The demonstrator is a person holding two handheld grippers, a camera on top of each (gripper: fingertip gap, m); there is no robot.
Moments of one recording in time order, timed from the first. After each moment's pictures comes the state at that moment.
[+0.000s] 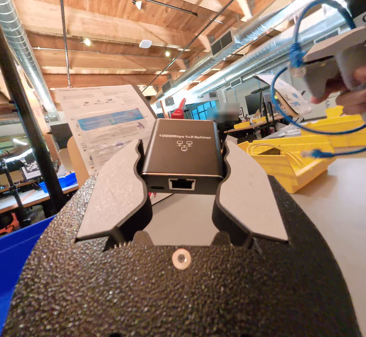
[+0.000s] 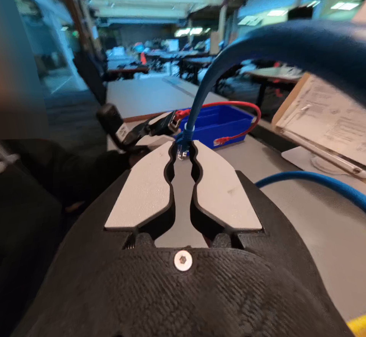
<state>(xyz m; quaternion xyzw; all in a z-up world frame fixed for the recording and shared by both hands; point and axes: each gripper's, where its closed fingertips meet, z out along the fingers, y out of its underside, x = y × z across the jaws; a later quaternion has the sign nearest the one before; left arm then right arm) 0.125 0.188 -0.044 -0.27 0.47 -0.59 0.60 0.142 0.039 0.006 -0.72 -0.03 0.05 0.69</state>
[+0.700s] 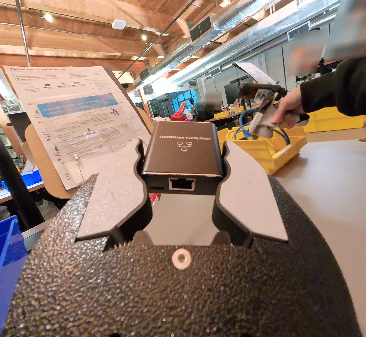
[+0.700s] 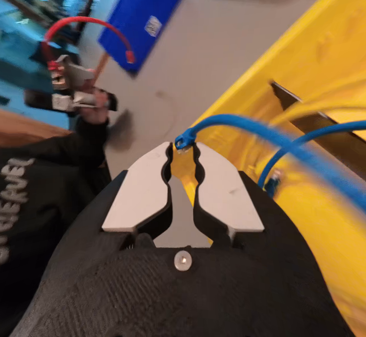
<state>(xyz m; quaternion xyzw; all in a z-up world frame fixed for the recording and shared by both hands) 0.137 0.166 -0.071 -0.26 0.52 -0.60 0.55 0.334 -0.045 -0.141 -0.83 0.22 0.27 0.43</state>
